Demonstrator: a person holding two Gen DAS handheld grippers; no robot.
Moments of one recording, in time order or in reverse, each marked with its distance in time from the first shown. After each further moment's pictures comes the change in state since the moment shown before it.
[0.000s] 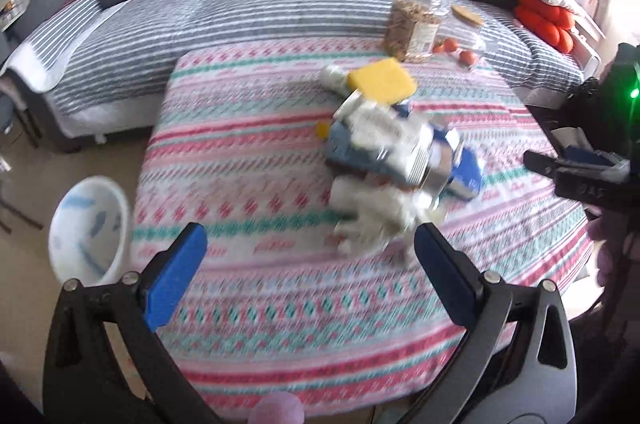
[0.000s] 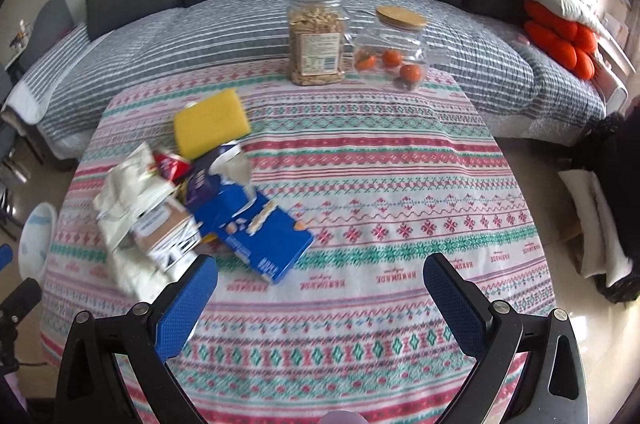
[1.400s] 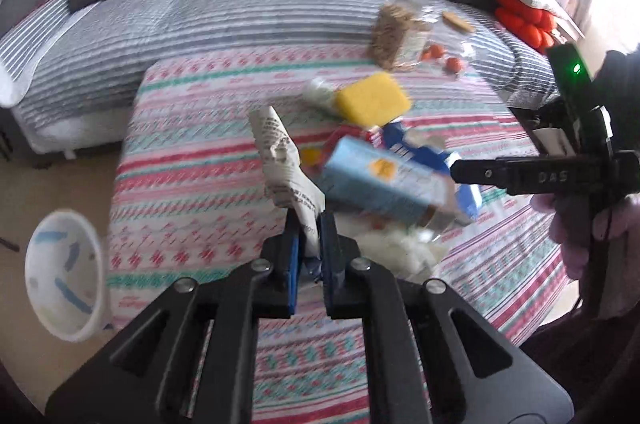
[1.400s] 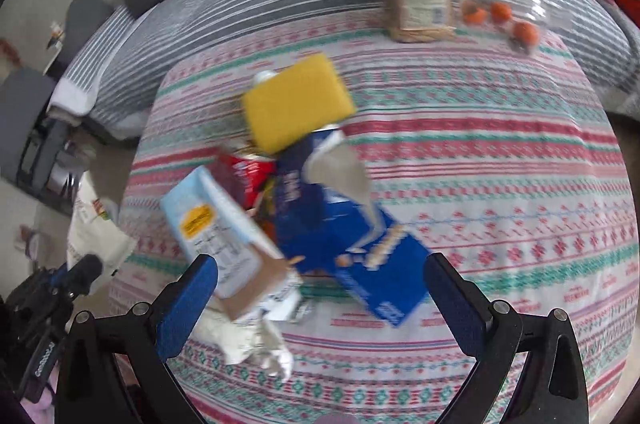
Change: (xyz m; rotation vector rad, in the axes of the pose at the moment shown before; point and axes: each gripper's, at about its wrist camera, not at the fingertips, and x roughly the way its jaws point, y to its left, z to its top) left arm 0.028 0.023 0.017 0.004 0.027 -0.085; right arm 0.053 0.078 0.039 -0.084 0.180 0.300
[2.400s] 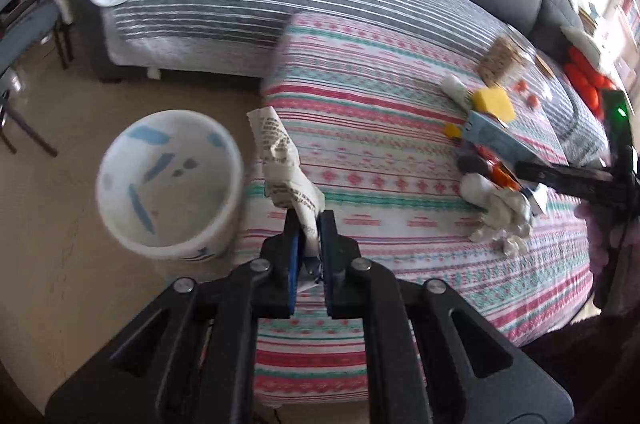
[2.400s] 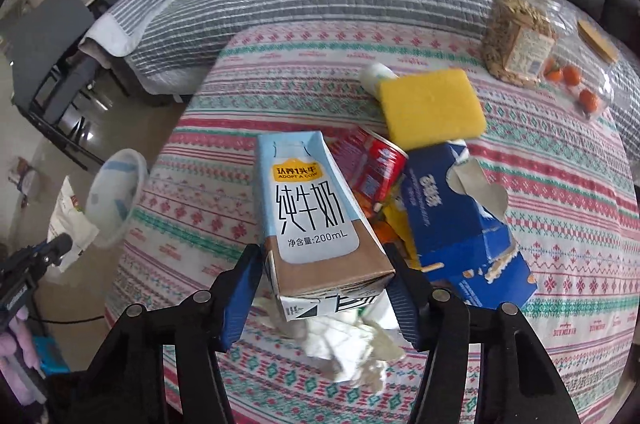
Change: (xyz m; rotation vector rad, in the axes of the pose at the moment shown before) left arm -0.056 0.142 -0.071 -0.288 0.008 0.129; right arm 0.009 0.098 -0.009 -0.186 -0.037 0.010
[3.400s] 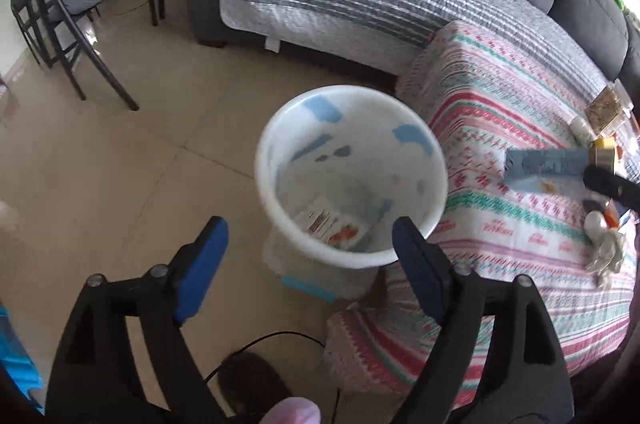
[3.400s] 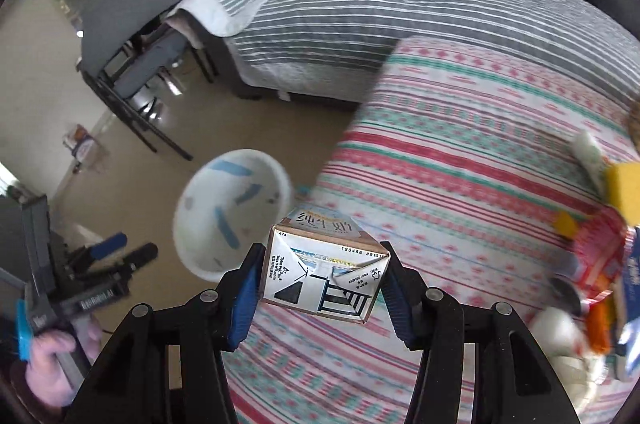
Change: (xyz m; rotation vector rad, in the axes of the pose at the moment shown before) left arm 0.014 0.140 -0.016 -0.169 0.009 0.249; right arm 0.062 0.179 0.031 -0.142 -0.034 0.255
